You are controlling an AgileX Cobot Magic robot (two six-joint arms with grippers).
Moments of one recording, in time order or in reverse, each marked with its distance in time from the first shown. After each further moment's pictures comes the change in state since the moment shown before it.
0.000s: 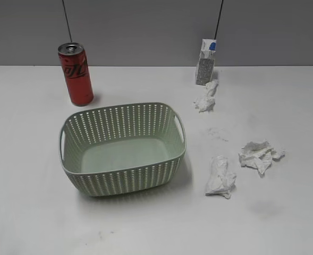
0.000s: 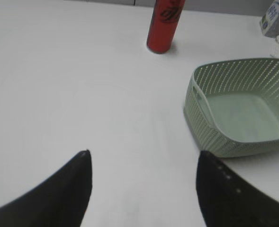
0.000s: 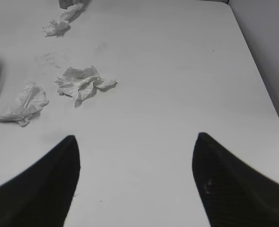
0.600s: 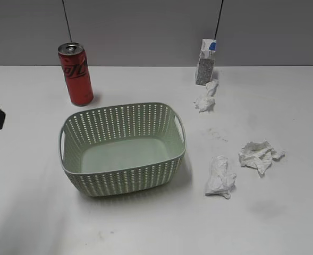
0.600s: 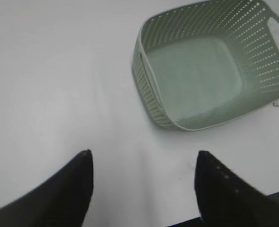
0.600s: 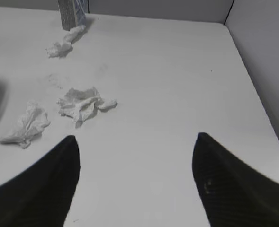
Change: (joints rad) left arm -0.189 0.655 -0.279 -0.108 0.009 0.000; right arm 0.000 0.000 0.000 0.004 -0.065 0.000
